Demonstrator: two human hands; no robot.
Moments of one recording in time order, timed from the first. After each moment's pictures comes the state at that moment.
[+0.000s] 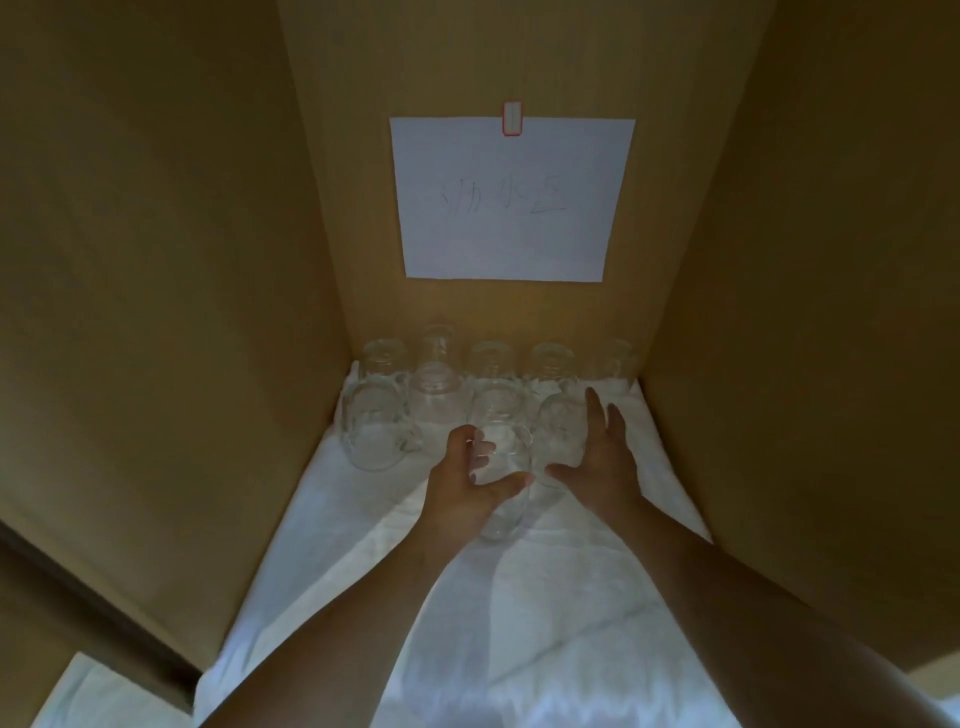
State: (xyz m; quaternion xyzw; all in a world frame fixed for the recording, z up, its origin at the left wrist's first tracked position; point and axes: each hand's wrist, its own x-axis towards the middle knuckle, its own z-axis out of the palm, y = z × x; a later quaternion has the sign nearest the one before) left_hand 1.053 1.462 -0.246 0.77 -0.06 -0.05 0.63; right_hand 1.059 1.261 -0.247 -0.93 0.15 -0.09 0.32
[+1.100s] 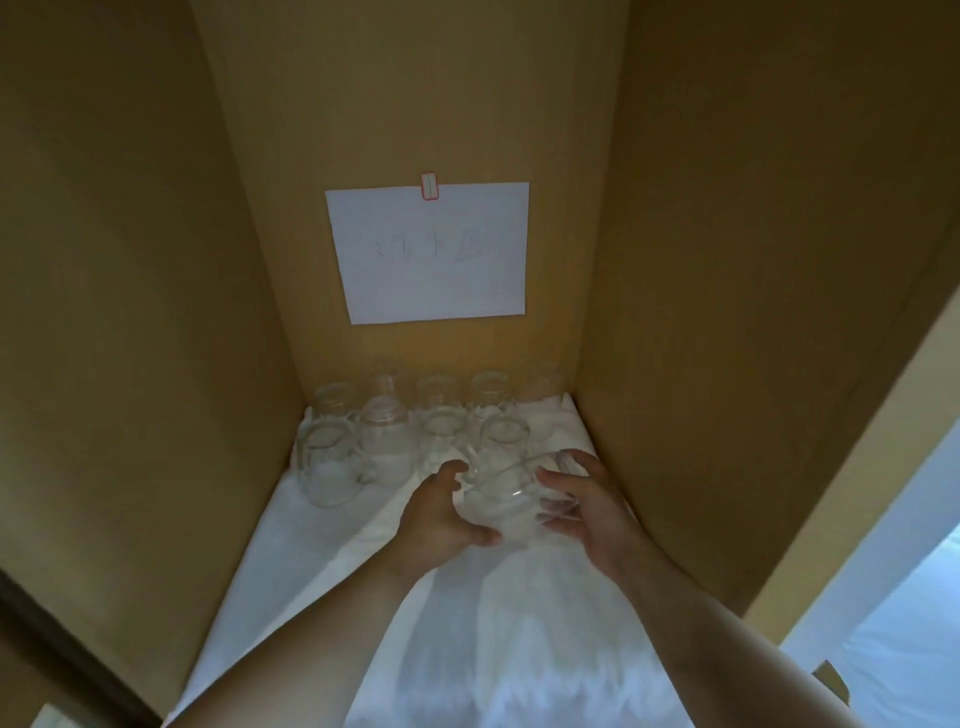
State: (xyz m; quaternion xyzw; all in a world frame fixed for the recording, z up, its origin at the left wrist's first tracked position) left_hand 1.037 1.447 -0.235 0.88 -0.16 -0.09 0.45; right_hand 0.966 1.246 -0.217 -0.55 0.22 -0.07 0.80
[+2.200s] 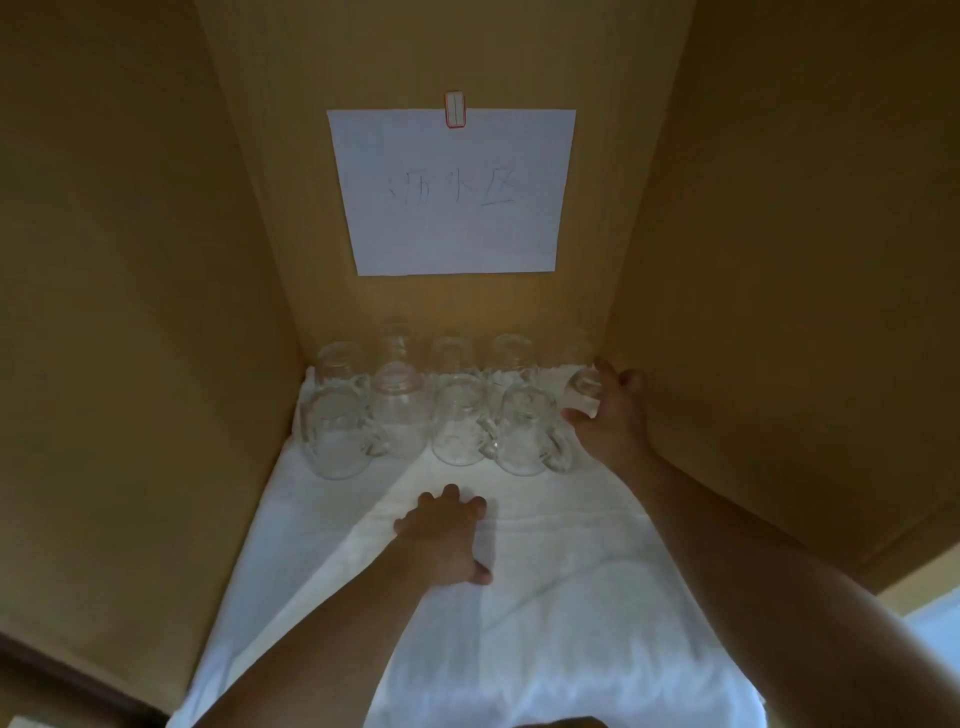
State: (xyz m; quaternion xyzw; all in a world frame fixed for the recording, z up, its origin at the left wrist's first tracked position) left_hand 1.045 1.465 -0.256 0.94 -0.26 -0.22 0.00; right_hand 1.072 1.211 -0.230 -0.91 0.22 -0.19 0.30
